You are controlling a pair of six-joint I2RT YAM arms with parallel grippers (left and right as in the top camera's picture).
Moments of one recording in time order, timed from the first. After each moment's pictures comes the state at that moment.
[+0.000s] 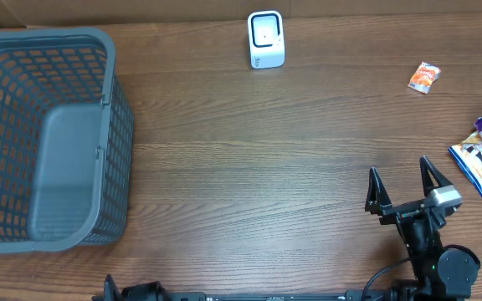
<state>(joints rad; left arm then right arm) 0.16 0.02 1.03 -0.34 0.11 0.06 -0.05 0.01 0.07 0.09 -0.27 0.15</state>
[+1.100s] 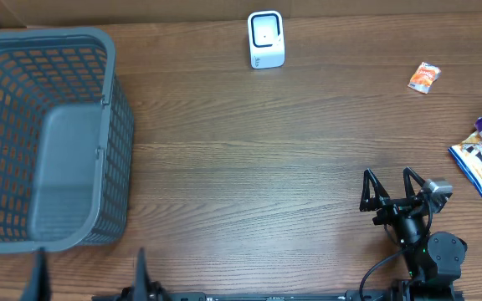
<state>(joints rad) 0.16 0.02 0.99 -0.56 0.23 0.05 -0.05 0.09 0.02 -0.01 -0.25 0.37</state>
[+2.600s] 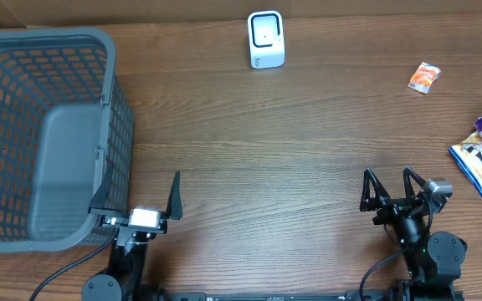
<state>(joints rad) 0.08 0.00 0.16 0.10 0.25 0.28 -0.05 0.09 0.02 -0.01 -0.25 0.37</state>
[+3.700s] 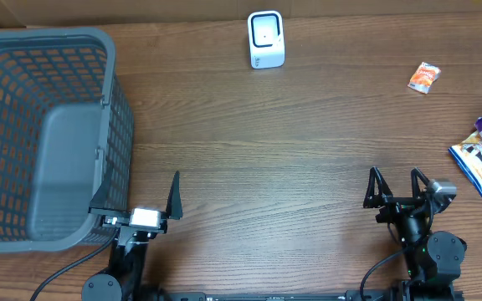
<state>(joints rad) 0.08 0.00 0.16 0.09 0.25 0.29 -0.05 0.09 0.02 -0.02 -0.16 0.33</state>
